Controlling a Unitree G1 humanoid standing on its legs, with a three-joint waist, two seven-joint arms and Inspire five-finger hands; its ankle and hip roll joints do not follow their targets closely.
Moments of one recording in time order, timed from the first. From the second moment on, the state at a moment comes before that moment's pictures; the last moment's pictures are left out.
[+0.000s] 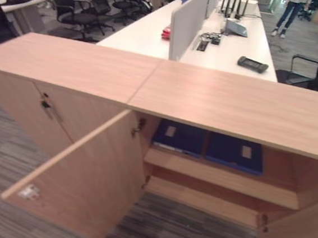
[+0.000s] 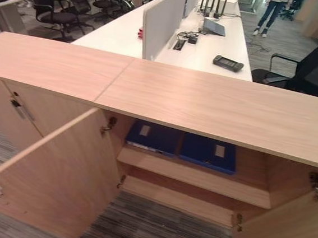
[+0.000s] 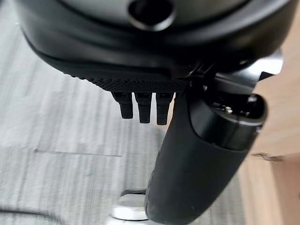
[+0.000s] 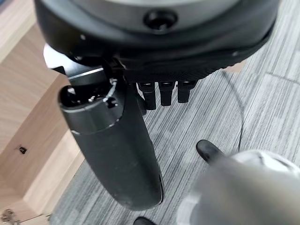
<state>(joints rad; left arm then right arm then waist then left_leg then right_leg) 0.14 0.18 -0.14 1.31 -0.07 -0.07 0.15 -0.08 -0.18 0.22 1.33 -0.03 0.01 -0.18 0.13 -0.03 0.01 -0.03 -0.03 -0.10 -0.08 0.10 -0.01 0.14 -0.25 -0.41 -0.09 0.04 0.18</state>
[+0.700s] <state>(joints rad) 0.14 0.19 -0.25 1.30 -0.06 -0.06 0.15 -0.01 -0.21 0.26 1.33 -0.02 0.00 -0.19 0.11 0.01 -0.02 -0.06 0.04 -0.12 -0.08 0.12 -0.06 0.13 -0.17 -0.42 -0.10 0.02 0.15</state>
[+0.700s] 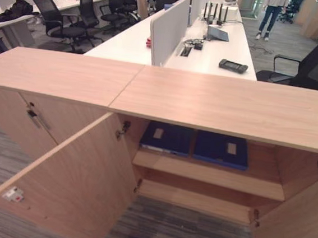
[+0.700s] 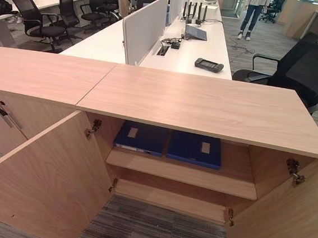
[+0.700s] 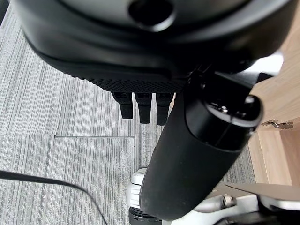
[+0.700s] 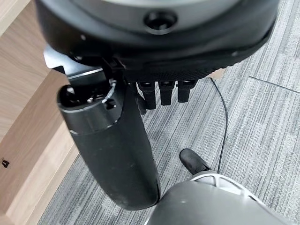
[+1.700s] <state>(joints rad) 0.15 0.20 -0.23 1.34 -0.22 -0.03 0.03 -0.02 -0.21 0.30 1.33 0.00 0.00 -0.15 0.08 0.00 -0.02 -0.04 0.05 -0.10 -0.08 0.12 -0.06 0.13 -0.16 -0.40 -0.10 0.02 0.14</state>
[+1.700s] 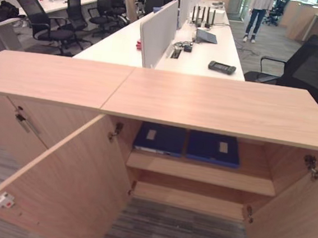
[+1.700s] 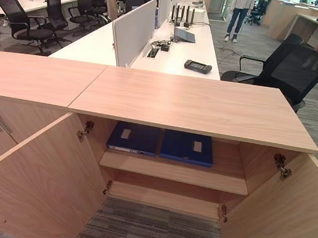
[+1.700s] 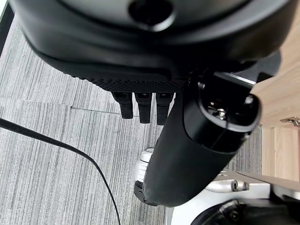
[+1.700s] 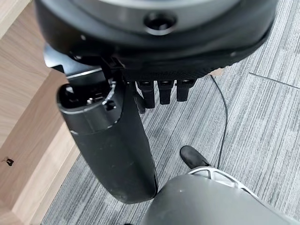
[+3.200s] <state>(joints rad) 0.13 0.21 -0.23 1.40 -0.09 0.01 0.03 0.00 -0.18 0.34 1.33 0.00 0.02 -0.11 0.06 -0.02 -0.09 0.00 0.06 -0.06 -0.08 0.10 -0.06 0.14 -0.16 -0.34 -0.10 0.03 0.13</state>
